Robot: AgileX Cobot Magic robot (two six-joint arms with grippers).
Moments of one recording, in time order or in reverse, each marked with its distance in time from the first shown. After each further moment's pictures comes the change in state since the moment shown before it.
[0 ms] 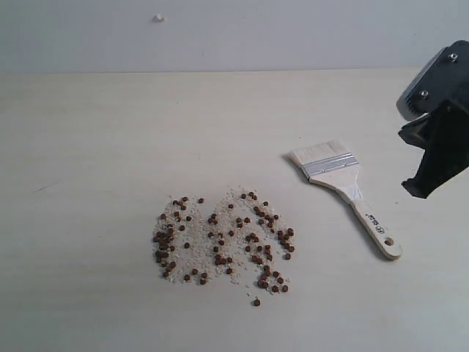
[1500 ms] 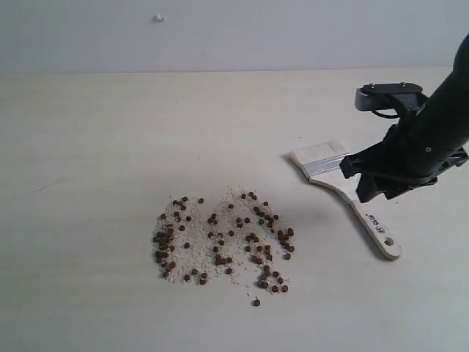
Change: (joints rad) left arm 0.000 0.000 0.000 0.000 0.000 0.000; right arm 0.104 0.367 -0.360 2.008 0.851 -1.214
